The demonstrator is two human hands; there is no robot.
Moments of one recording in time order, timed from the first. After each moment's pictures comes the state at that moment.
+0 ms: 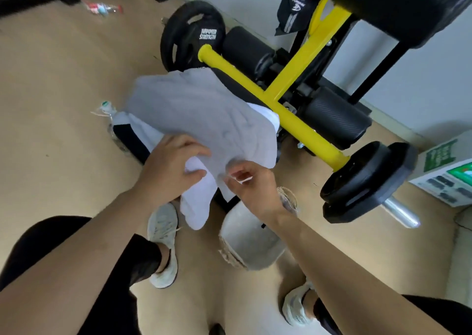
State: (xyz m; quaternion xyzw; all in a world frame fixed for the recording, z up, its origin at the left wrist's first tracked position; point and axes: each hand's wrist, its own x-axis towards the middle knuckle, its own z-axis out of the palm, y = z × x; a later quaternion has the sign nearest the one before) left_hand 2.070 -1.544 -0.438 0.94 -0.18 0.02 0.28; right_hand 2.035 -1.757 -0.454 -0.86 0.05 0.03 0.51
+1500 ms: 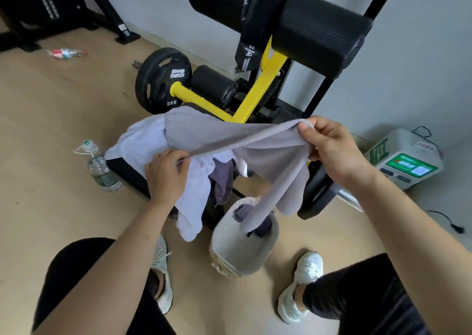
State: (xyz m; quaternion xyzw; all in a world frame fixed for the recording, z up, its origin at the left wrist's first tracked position) left_hand 2.091 -1.564 -0.441 0.92 -0.05 0.14 0.37; right_hand 2.019 -1.869 -0.275 -0.81 0.05 -0.07 0.59
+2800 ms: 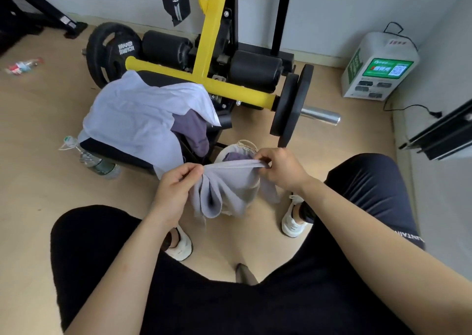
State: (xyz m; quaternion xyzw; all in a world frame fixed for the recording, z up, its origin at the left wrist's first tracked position) left_hand 1.908 -1.603 -0.392 0.71 -0.04 -0.24 0.66; right_hand 1.852 -1.869 -0.408 -0.93 0.08 0.02 0.35
